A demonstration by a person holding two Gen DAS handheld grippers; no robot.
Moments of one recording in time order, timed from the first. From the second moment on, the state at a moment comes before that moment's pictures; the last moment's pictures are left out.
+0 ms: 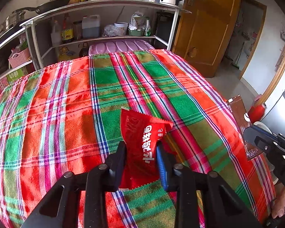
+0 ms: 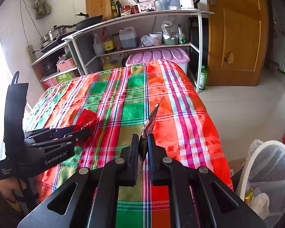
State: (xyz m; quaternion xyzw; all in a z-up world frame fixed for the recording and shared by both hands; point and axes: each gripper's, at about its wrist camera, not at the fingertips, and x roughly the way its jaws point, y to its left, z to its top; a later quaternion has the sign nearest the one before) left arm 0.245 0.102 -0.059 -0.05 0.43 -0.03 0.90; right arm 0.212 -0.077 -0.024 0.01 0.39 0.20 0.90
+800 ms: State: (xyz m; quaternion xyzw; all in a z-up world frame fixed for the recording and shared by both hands) left arm 0.206 0.024 -0.013 -0.05 0.39 -0.14 0.91; right arm 0.174 -0.158 -0.001 0.04 0.36 0.15 0.92
